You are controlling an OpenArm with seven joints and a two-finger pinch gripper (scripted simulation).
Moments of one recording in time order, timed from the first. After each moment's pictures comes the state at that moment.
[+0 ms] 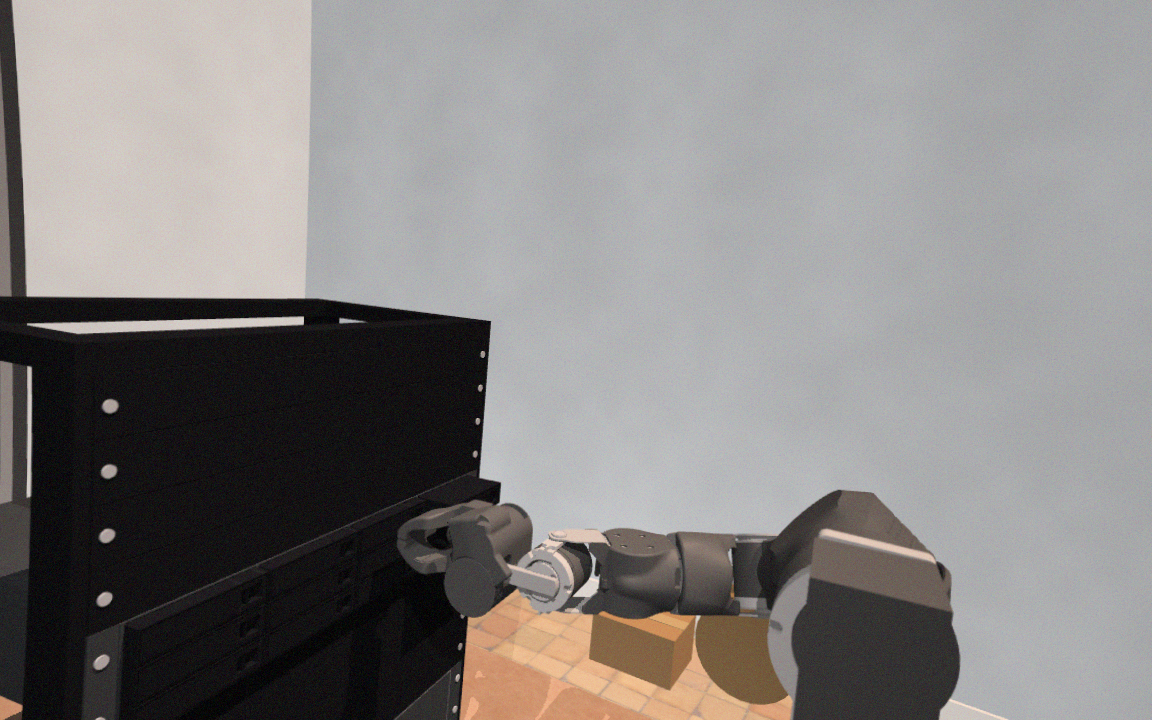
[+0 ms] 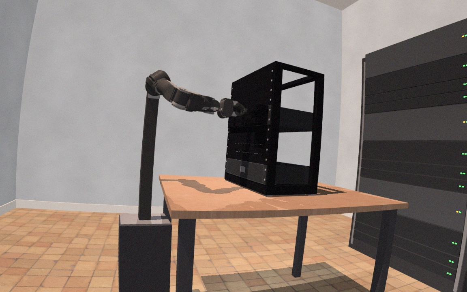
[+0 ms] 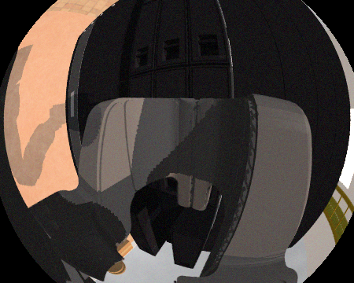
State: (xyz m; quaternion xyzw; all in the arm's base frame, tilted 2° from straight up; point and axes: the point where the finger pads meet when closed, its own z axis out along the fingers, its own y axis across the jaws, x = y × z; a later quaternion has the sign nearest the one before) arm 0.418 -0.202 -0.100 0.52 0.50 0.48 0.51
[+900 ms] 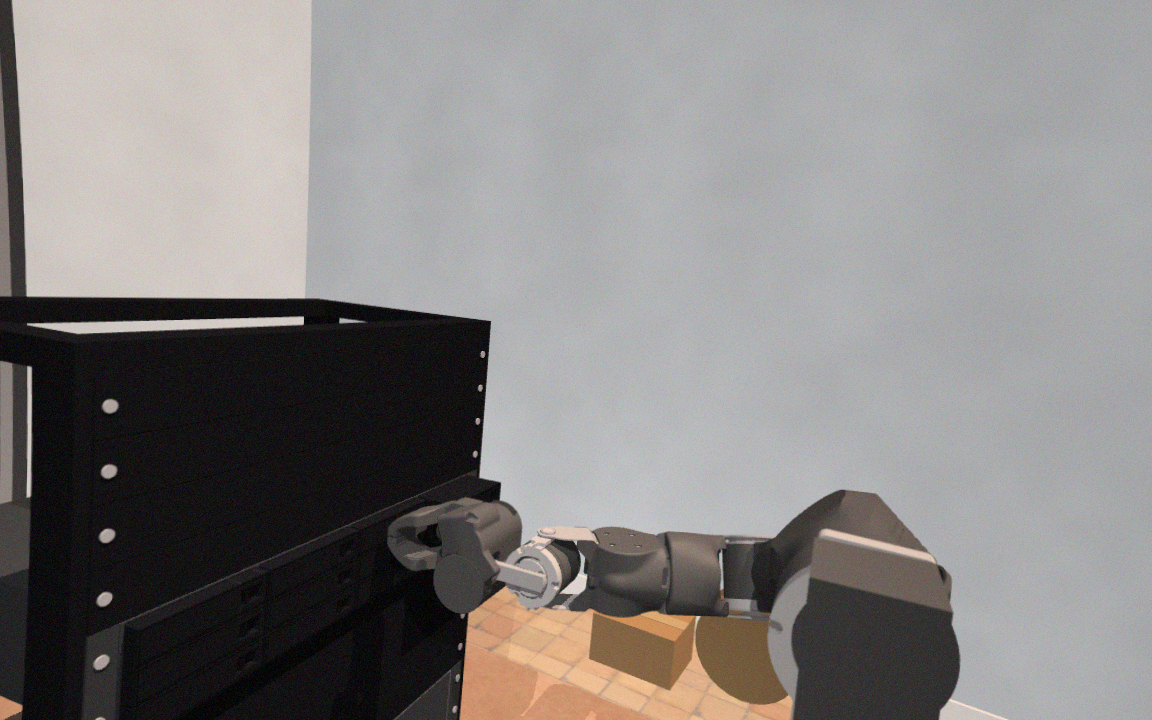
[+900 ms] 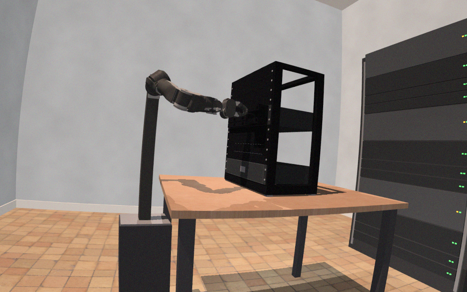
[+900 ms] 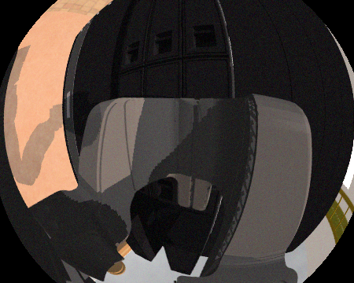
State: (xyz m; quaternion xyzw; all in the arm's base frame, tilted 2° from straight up) arm 0.430 -0.203 -0.101 0.52 0.50 0.48 0.51
